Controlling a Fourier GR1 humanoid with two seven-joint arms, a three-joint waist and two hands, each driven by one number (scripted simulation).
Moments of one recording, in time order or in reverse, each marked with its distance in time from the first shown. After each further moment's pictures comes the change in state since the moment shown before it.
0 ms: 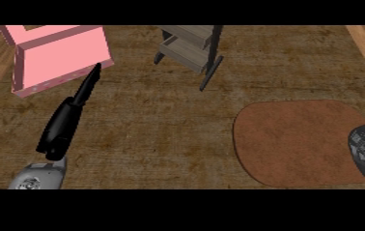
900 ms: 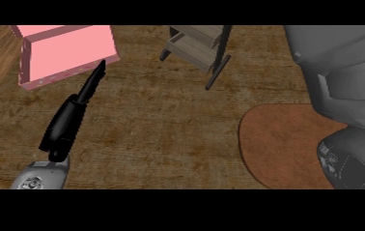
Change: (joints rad) left arm -0.020 -0.012 -0.017 -0.024 -0.011 -0.012 0.006; right arm -0.029 0.095 -0.112 0.518 0.002 -0.588 -0.196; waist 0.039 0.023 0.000
